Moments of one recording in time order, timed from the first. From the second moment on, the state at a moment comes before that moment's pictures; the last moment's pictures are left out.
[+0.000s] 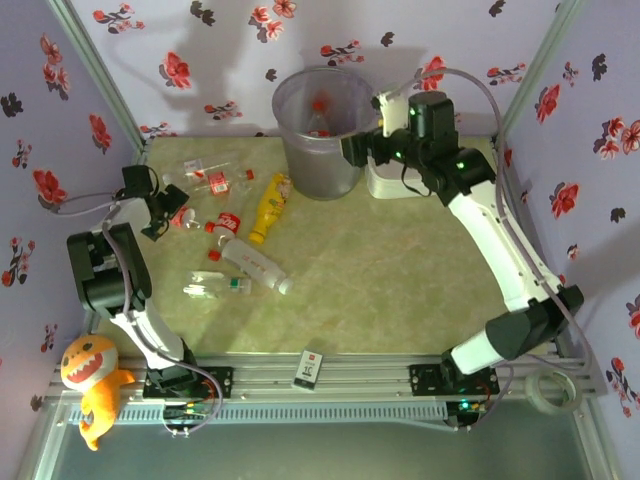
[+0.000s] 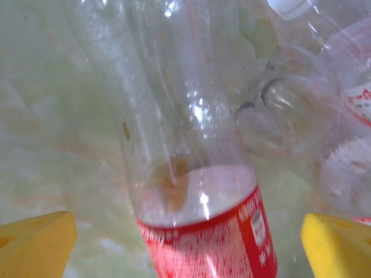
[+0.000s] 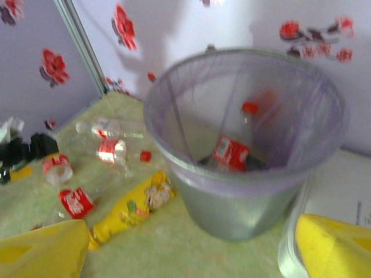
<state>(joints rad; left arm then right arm) 0.23 1.82 1.19 -0.37 0.06 -0.70 0.45 1.48 1.70 -0.64 -0.20 0.01</state>
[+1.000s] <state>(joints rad) 0.23 1.62 1.19 -0.35 0.10 -0.73 0.54 1.28 1.44 -0.76 -0.09 0.09</state>
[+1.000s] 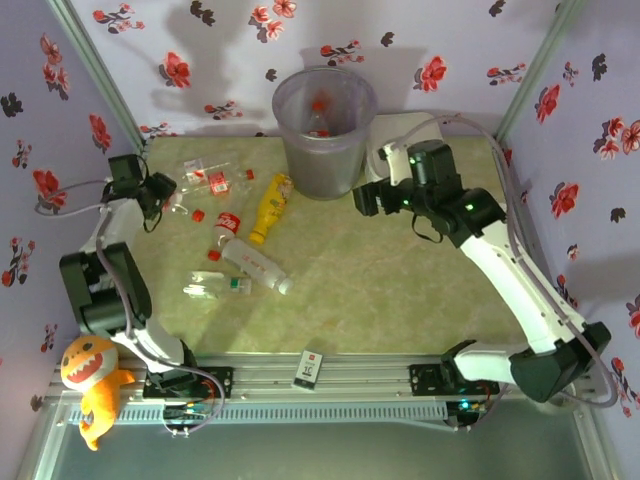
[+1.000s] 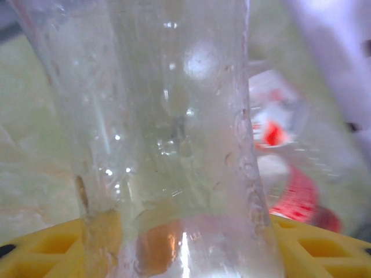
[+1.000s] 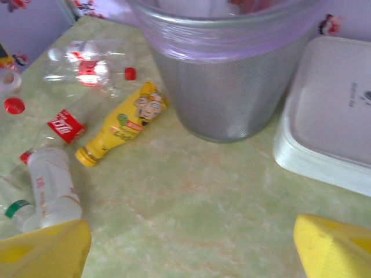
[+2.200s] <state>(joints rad) -0.26 1.40 0.96 0.26 0.50 -1.06 0.72 1.93 1.77 -0.40 -0.61 0.55</state>
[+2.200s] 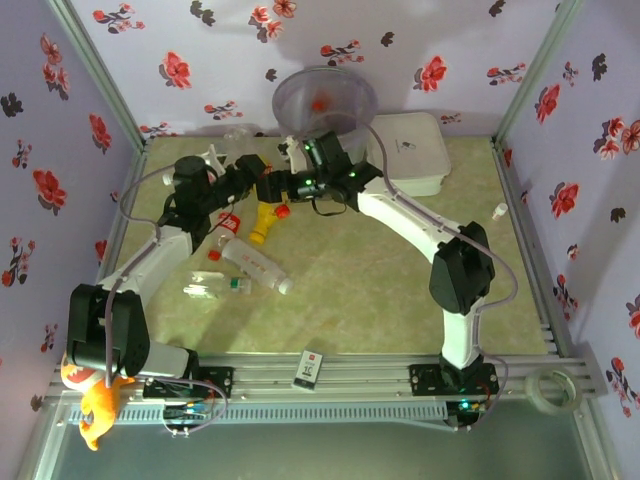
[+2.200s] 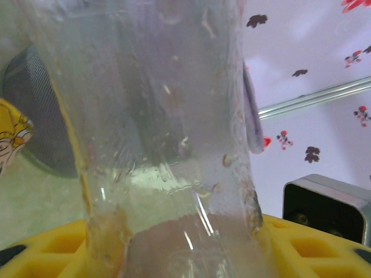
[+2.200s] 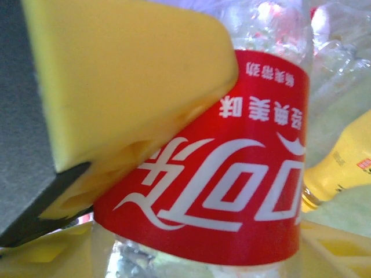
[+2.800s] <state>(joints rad) -0.16 1.26 0.89 0.24 0.49 -1.05 0.67 1.93 1.93 -0.55 -0.58 0.41</state>
